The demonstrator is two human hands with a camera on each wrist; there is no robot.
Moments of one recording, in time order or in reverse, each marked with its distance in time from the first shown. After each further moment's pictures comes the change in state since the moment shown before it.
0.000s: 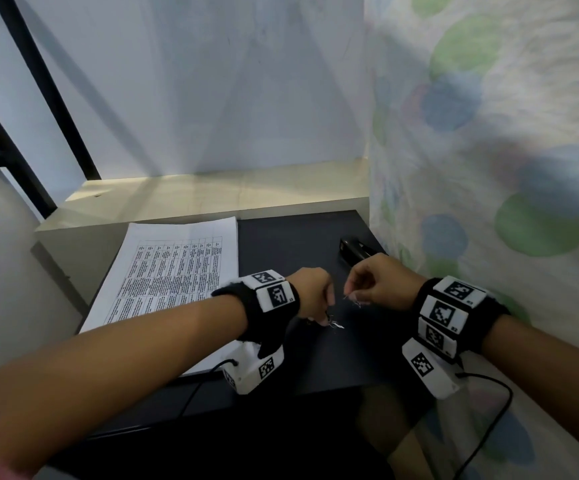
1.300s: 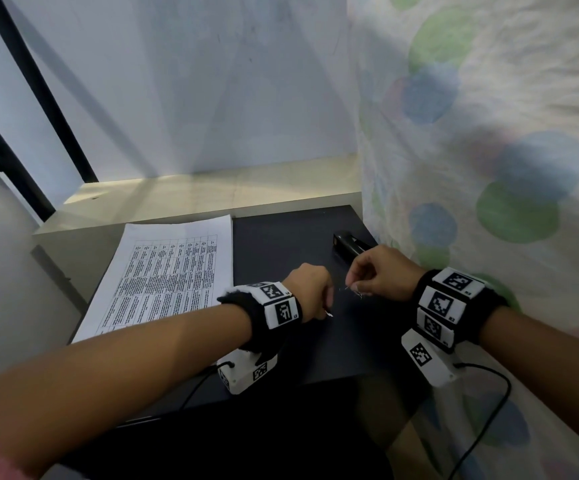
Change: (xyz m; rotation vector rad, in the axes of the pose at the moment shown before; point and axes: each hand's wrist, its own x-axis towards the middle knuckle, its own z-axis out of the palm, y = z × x) left_hand -0.005 0.012 0.012 0.012 0.126 0.015; right_hand -0.005 0.010 -0.006 0.012 0.048 -0.003
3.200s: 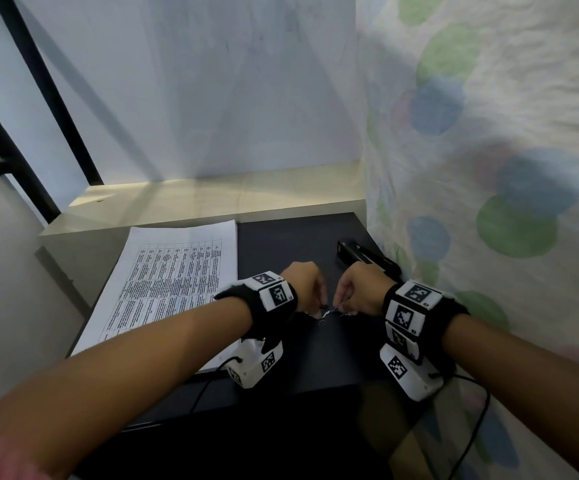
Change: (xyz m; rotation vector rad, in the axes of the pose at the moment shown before) left_hand 0.010 -0.018 -0.012 -0.073 -0.059 -0.084; right_hand 0.016 -0.022 0.025 -0.122 -0.088 0.183
